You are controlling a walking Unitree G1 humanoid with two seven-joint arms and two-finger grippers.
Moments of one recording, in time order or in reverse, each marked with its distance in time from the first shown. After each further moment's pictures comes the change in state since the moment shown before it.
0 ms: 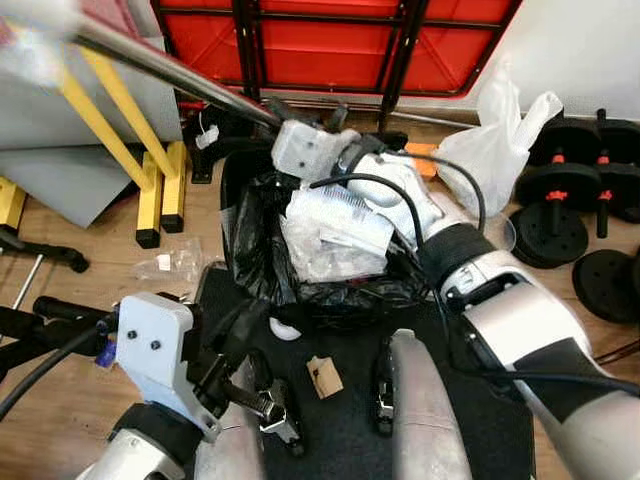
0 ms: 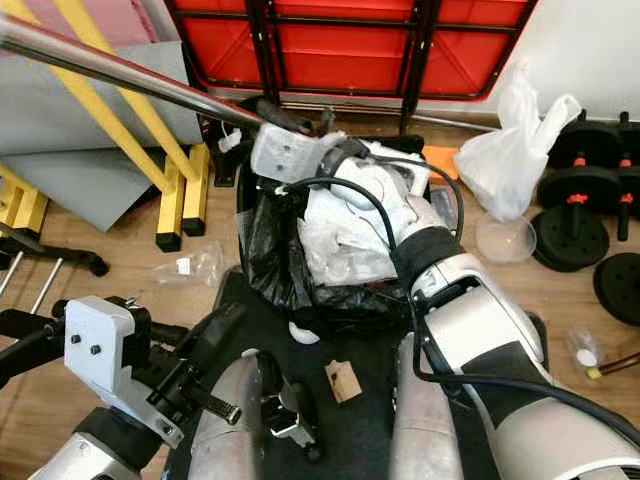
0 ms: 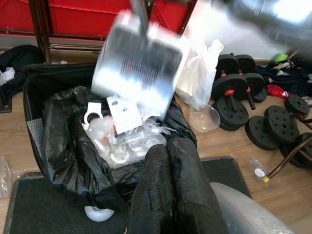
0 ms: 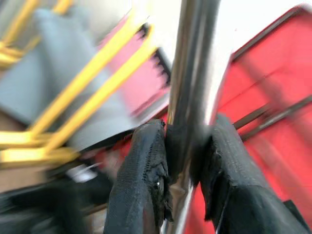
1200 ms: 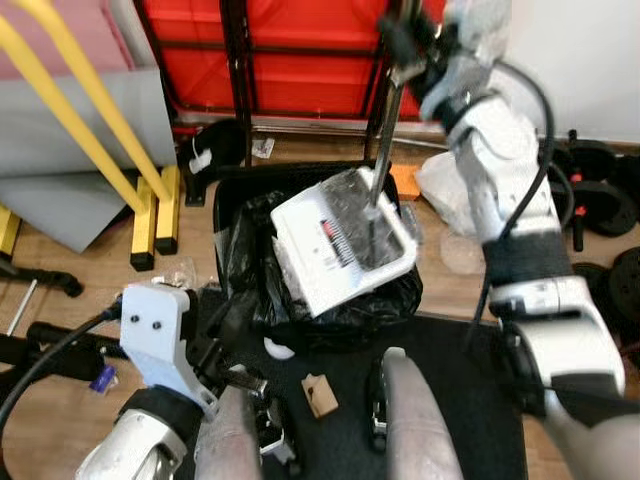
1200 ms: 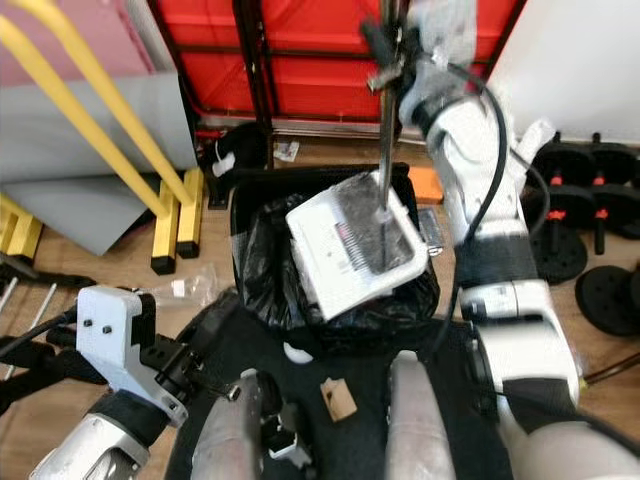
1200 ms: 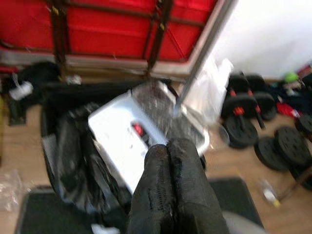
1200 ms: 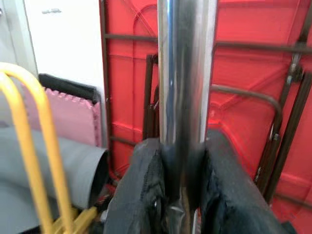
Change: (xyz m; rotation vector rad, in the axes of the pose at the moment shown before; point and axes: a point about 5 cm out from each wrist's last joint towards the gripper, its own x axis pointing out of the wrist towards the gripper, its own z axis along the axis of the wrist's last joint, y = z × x) left arm 0.017 0.021 -0.011 -0.031 -0.005 0.110; right arm -0.087 -0.031 -0.048 0.873 0.270 -0.395
